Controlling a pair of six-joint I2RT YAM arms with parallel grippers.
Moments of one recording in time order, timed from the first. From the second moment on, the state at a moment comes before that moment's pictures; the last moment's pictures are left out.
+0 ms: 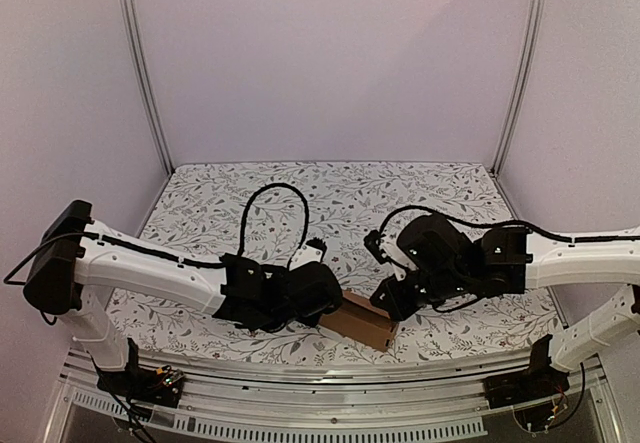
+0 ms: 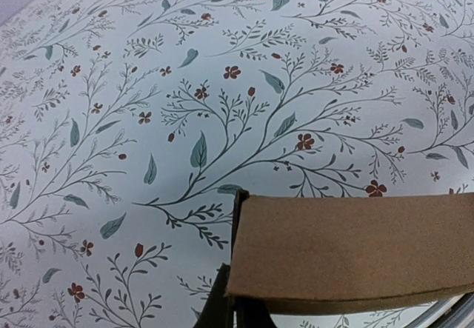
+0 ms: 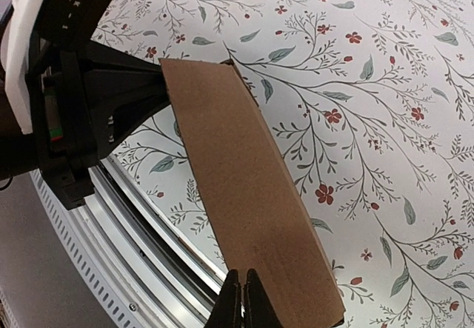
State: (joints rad) left arm -1.32 1.71 1.08 -0.46 -0.64 -0.74; right arm 1.16 1.33 0.94 -0.48 0.05 0.54
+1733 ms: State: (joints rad) left arm -1.30 1.34 0.84 -0.43 -0.17 -0.64; right arm 1.16 1.48 0.89 -0.29 0.16 0.51
